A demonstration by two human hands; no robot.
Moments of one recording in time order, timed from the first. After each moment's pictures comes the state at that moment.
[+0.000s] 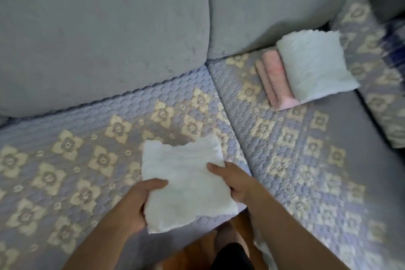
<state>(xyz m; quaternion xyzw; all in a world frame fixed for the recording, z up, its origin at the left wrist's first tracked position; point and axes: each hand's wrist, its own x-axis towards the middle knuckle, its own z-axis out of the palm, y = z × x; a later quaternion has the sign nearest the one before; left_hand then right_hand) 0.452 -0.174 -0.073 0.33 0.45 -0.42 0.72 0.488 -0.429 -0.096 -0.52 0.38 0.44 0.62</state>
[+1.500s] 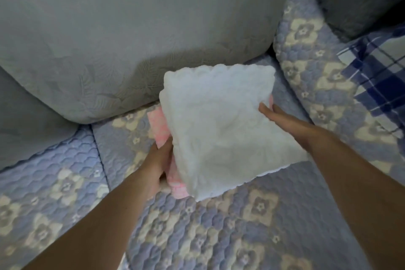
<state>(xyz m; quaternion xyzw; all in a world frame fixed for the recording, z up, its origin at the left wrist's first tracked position) 0.795 -0.641 -0.192 0.60 0.40 -0.30 0.62 0.867 -0.967 -0.172 -0.73 0.25 0.35 0.53</state>
